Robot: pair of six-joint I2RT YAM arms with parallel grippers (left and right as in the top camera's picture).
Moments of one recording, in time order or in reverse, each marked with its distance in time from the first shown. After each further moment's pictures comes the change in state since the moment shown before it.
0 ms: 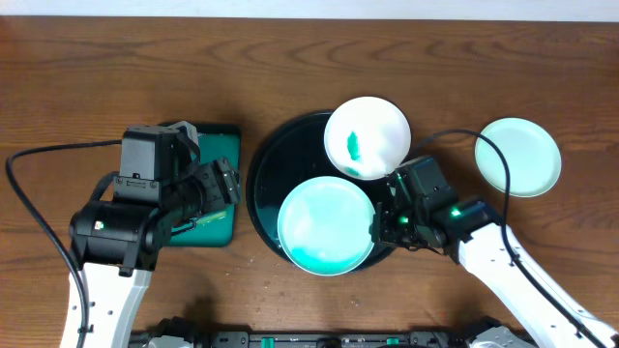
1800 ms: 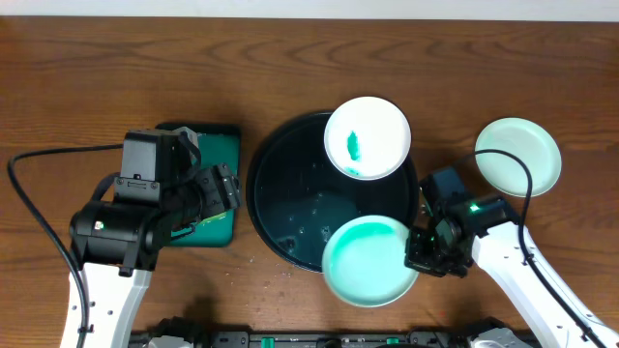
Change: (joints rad) left arm 0.000 0.000 0.000 -0.044 0.000 0.000; right arm -0.113 -0.010 -0.002 -0.378 0.087 -0.080
